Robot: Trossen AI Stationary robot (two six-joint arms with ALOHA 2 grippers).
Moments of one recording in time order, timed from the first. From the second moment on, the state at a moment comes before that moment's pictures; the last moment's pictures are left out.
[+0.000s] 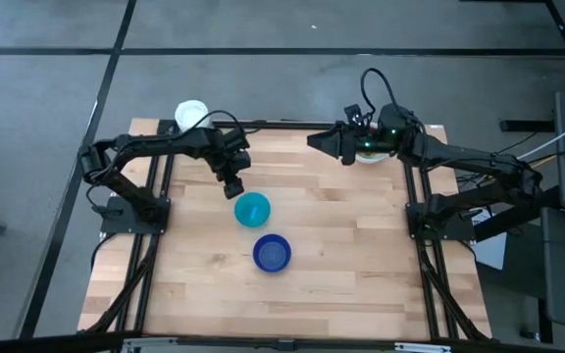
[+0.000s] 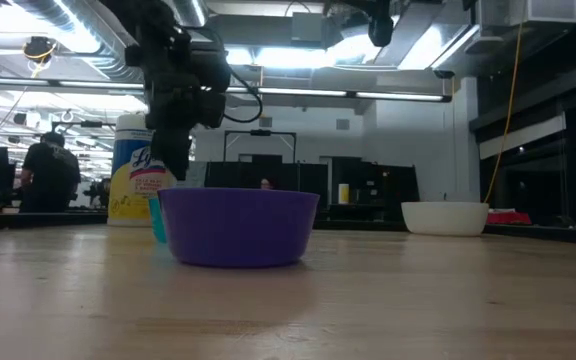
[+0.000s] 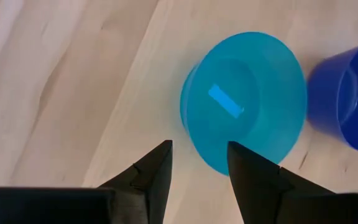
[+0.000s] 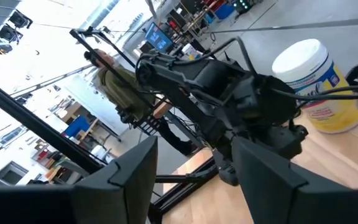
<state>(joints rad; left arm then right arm) 0.48 1.51 1.00 -0.80 0.36 -0.04 -0.29 1.21 1.05 0.14 -0.31 0.77</state>
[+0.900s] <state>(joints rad) 0.45 1.64 0.95 -0.65 0.44 -0.09 -0.27 1.21 1.05 0.19 -0.28 0.78</state>
